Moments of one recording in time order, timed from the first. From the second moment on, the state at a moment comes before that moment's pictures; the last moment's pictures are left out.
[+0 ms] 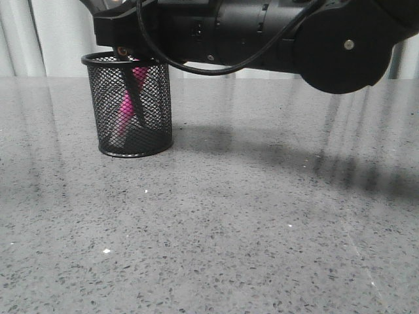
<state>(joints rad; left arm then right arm) -0.25 0.78 -0.85 -0.35 0.33 0.40 0.59 1.85 -1.03 -0.44 -0.91 0.27</state>
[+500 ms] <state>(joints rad) -0.25 0.78 -0.85 -0.35 0.33 0.40 0.59 1.85 -1.03 -0.44 -0.91 0.27</state>
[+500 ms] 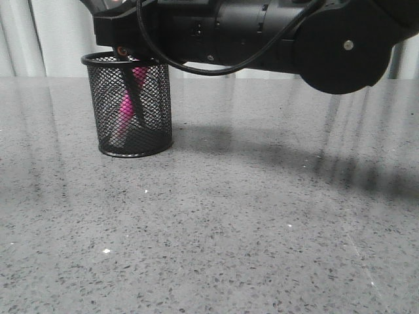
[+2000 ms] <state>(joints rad) -0.25 0.78 -0.85 -0.35 0.33 0.40 0.53 1.69 -1.03 -0.45 -0.98 0.27</state>
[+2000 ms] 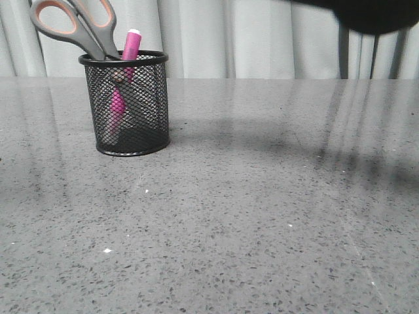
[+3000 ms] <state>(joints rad) -0.25 0.38 -0.42 -0.35 0.09 0.40 0.04 0.65 -0.28 -0.39 -0.59 0.25</state>
